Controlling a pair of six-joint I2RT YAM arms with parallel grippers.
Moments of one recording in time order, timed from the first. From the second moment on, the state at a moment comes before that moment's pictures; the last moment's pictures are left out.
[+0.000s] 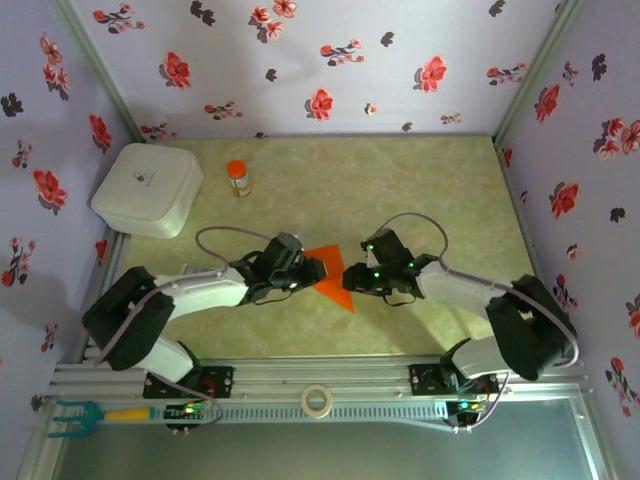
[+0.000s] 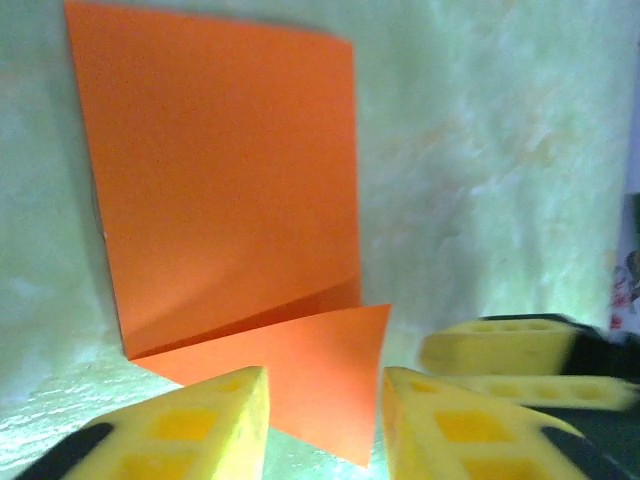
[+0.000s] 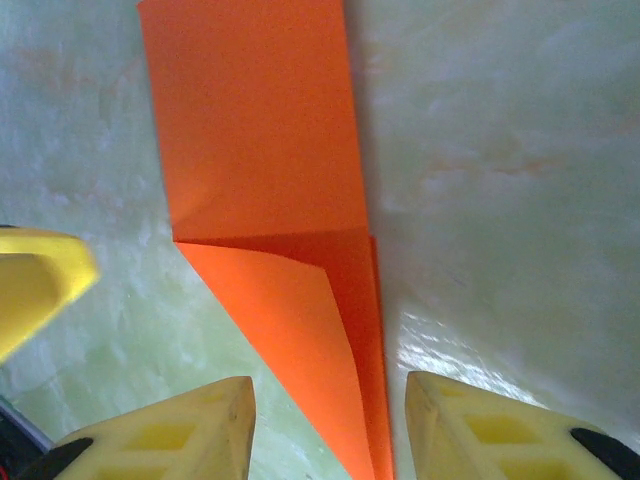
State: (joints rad) left arm -0.85 1.48 0.69 0.04 0.12 -1.07; right arm 0.65 1.41 0.64 -0.24 -0.35 0.71
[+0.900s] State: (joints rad) left arm -0.64 1.54 0.64 0.11 0.38 -1.04; right arm 0.57 1.45 0.66 -0.17 -0.47 0.66
